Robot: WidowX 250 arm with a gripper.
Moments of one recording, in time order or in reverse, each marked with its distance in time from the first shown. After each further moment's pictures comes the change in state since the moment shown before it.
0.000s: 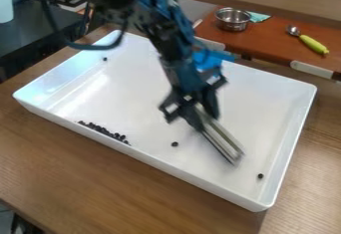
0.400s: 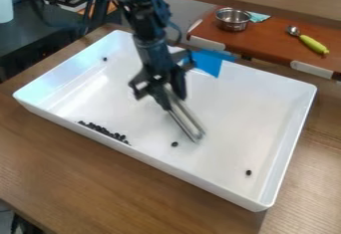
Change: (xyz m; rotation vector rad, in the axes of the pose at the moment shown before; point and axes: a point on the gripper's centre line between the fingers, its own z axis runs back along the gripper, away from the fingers) arm 0.051 0.014 0.022 0.075 -0.124 -0.022
